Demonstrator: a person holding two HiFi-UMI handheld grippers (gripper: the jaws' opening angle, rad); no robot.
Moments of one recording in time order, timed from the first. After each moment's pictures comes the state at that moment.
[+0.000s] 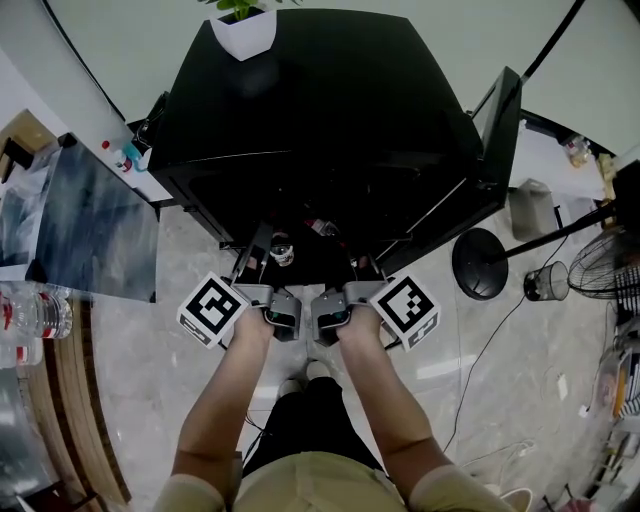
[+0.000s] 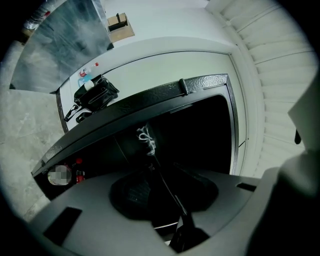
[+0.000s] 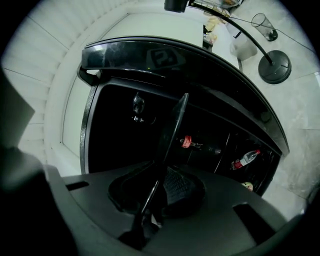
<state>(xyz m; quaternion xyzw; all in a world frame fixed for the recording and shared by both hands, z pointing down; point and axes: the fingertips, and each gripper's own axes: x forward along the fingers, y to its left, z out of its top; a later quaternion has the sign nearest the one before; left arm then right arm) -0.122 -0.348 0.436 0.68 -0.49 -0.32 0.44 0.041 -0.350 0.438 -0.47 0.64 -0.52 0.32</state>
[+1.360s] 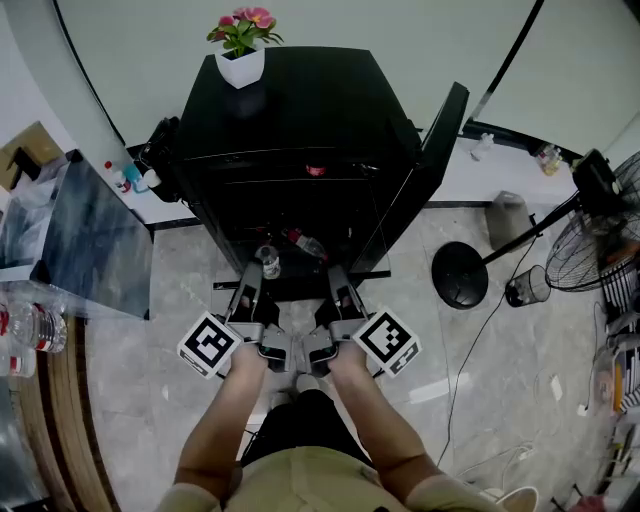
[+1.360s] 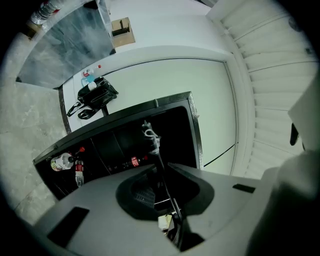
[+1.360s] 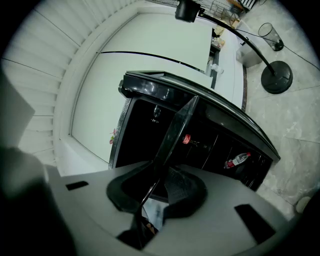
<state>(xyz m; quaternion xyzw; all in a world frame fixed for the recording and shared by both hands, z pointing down) -0.106 -0.248 0.408 0.68 -0.46 -0.35 0.45 0.053 -0.247 0.418 -0.46 0.67 -0.49 0.30</state>
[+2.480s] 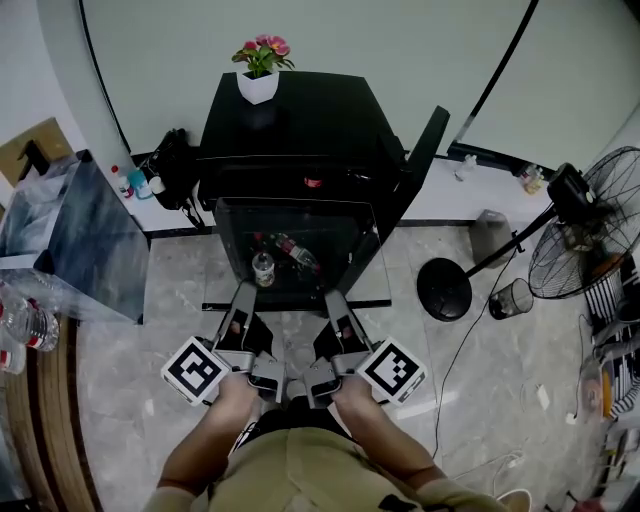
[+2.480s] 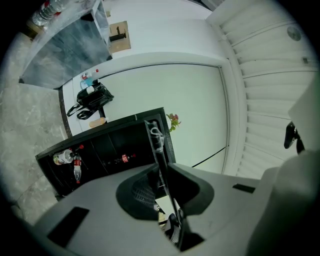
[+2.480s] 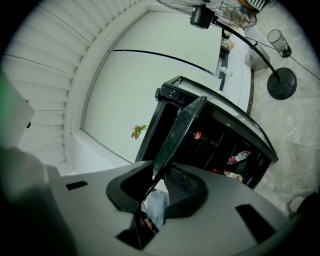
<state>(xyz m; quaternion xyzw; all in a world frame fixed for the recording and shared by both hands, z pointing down) -0.119 -0.151 0.336 0.69 -0.44 -0.36 0.45 0.038 -0.147 0.344 -0.45 0.71 -0.47 0.28</state>
